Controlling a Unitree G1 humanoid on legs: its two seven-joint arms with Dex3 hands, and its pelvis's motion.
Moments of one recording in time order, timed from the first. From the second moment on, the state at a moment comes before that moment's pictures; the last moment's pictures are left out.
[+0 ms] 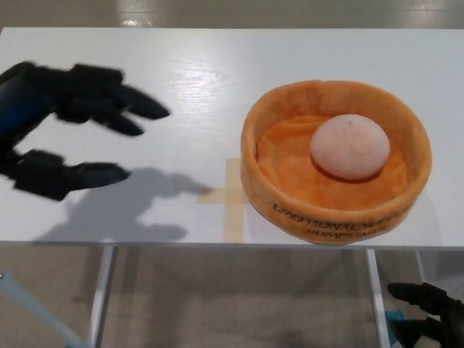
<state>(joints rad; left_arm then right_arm) -0.32 0.61 0.27 -0.22 -0.09 -0.04 -0.79 -0.27 -0.27 -0.05 1.22 -0.11 -0.53 -0.08</state>
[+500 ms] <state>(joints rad) 0.03 0.64 0.32 -0.15 -0.32 0.06 -1.05 -0.27 -0.27 -0.05 1.22 -0.11 -0.53 -0.08</state>
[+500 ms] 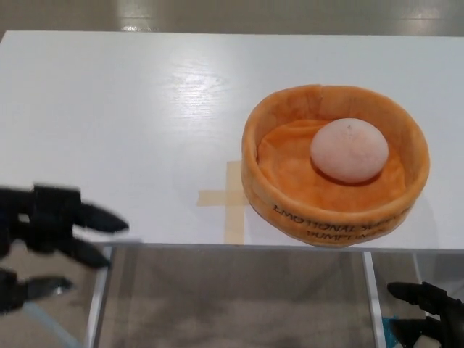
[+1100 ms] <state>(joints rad) -0.03 0.51 0.05 0.42 -0.32 0.08 -1.16 -0.25 -0.28 -0.05 1.23 -0.11 -0.51 -0.08</state>
